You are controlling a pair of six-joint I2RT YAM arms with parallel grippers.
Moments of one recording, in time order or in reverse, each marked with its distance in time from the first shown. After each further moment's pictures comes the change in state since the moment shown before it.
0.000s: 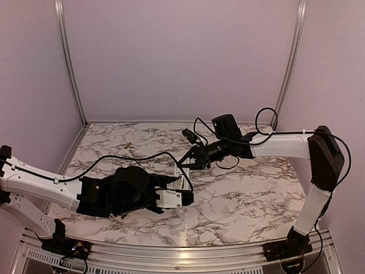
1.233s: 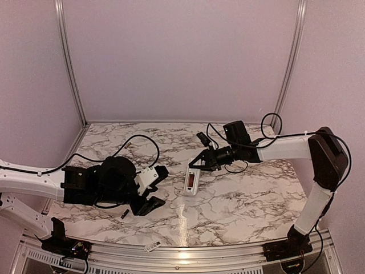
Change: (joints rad) left arm 0.141 -0.152 -0.031 -0.316 0.302 -0.847; right arm -0.103 -0.024 -0.138 0.066 0.131 -0.045
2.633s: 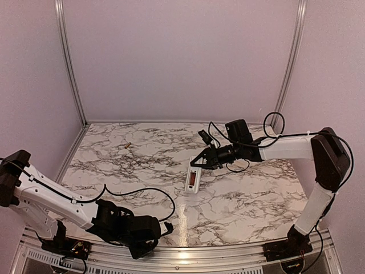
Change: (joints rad) left arm -0.308 0.311 -0.011 -0.296 0.004 -0.376; right arm -0.011 -0.021 0.000 -0.016 0.013 -0.036
